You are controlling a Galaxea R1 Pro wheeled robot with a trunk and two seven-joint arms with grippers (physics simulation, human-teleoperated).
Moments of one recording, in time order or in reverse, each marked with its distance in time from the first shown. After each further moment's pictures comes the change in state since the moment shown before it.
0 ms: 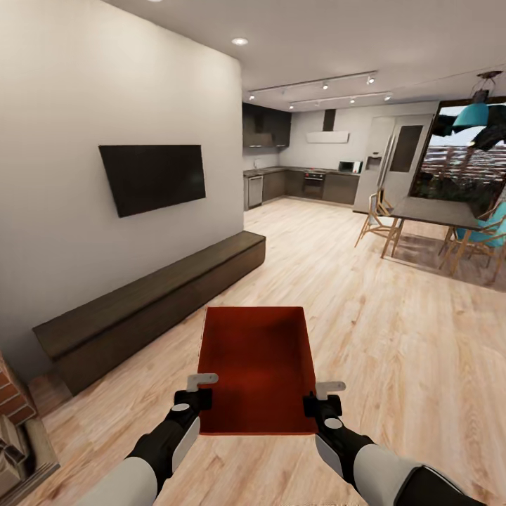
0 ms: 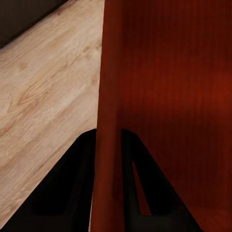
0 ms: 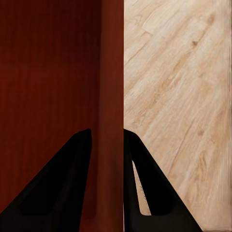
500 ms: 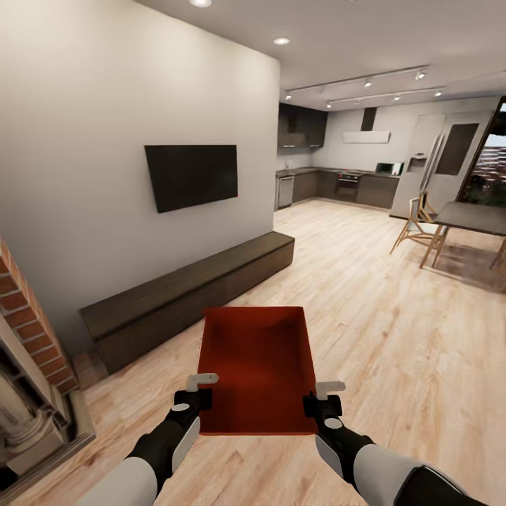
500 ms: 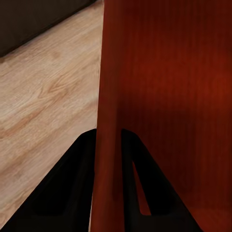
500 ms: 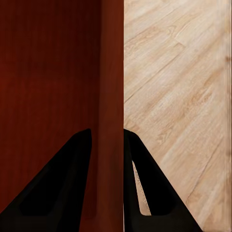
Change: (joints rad) left arm 0.000 0.000 0.000 0.000 0.000 0.000 0.000; right arm 0.000 0.000 0.000 0.000 0.000 0.000 0.000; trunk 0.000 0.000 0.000
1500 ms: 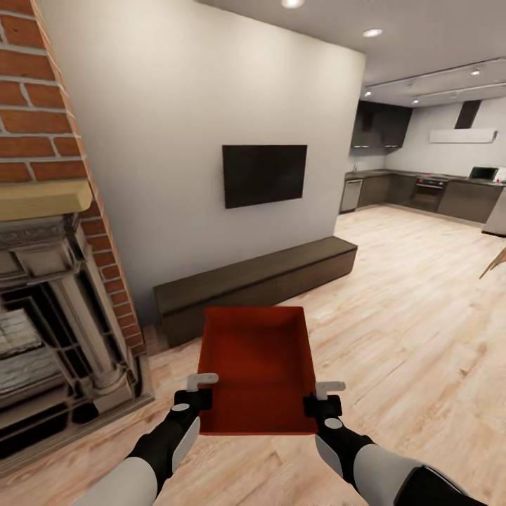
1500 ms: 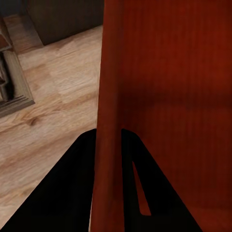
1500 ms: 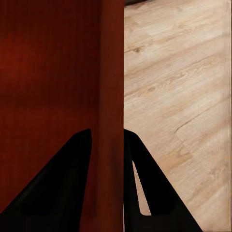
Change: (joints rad) left arm 0.000 0.000 0.000 0.000 0.000 0.000 0.000; right arm 0.000 0.000 -0.001 0.000 0.001 0.000 0.000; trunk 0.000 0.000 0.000
